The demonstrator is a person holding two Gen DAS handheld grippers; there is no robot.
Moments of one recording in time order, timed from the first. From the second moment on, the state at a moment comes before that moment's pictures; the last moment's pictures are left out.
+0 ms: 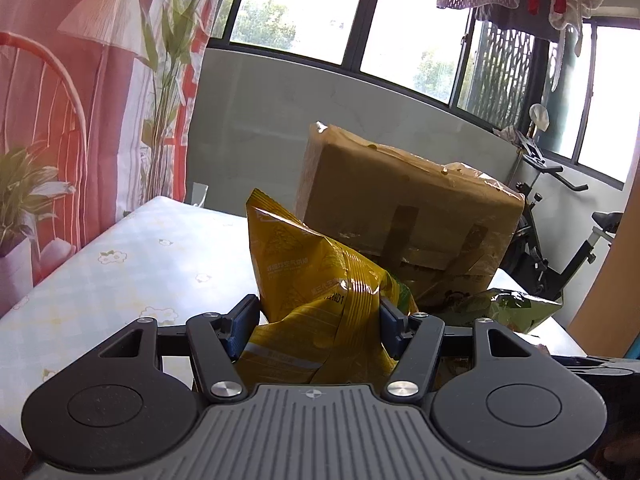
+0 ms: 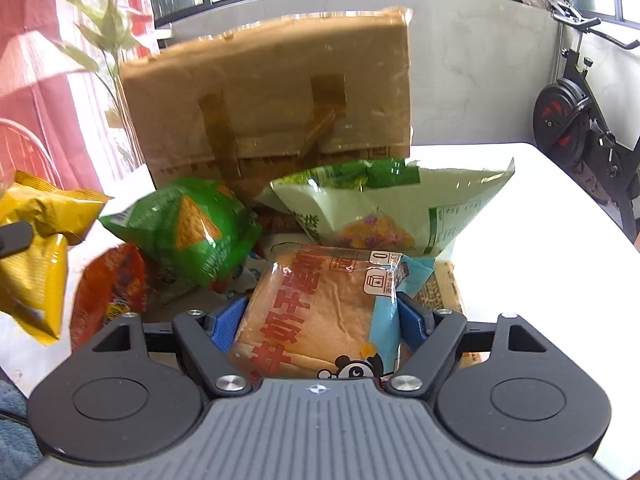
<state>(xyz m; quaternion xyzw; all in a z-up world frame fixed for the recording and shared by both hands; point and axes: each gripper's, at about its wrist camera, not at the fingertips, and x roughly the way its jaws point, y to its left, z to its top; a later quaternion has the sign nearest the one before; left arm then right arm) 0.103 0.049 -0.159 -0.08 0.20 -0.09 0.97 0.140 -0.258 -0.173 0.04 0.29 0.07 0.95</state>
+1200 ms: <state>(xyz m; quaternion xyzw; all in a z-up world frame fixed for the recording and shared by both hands) 0.151 0.042 -0.069 -0.05 0.12 -0.08 0.99 0.158 -0.295 -0.069 0.05 0.08 0.10 0.99</state>
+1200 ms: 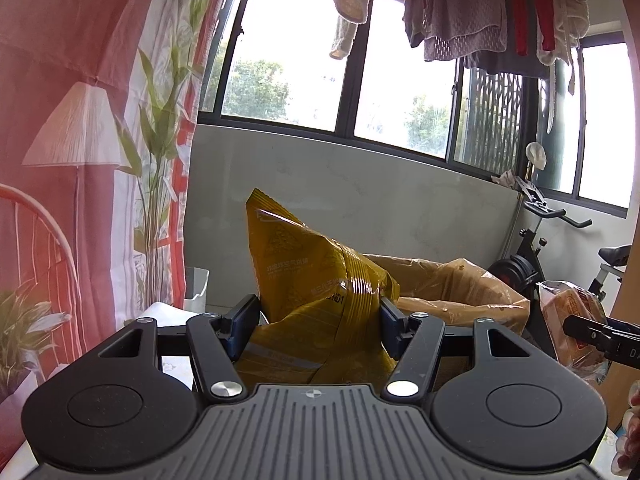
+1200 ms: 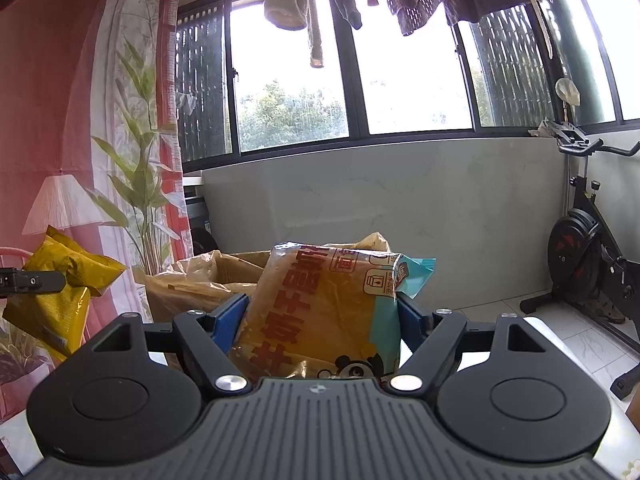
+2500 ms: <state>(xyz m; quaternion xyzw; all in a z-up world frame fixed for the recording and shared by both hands) 0.354 -0.051 -0.043 0.10 0.19 -0.07 0.97 0.316 -0.290 -0.034 0.03 0.13 0.13 0.98</state>
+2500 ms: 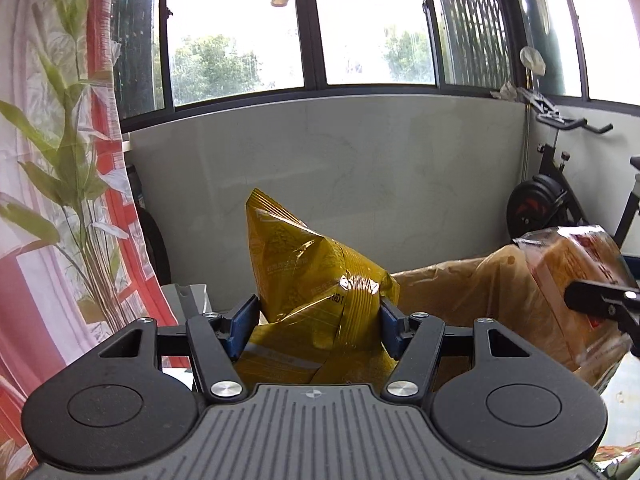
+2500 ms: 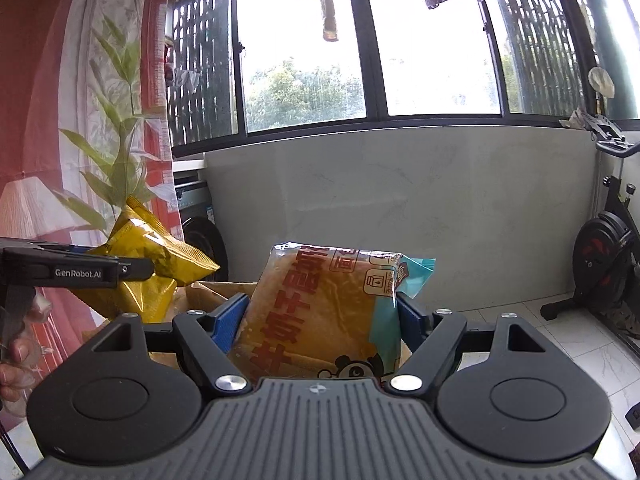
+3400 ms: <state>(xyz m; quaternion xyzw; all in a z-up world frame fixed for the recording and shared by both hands) 0.301 0.011 -0.033 -0.02 0.21 -0.10 0.97 0.282 -0.272 -0.034 0.05 0.14 0.14 0.98</state>
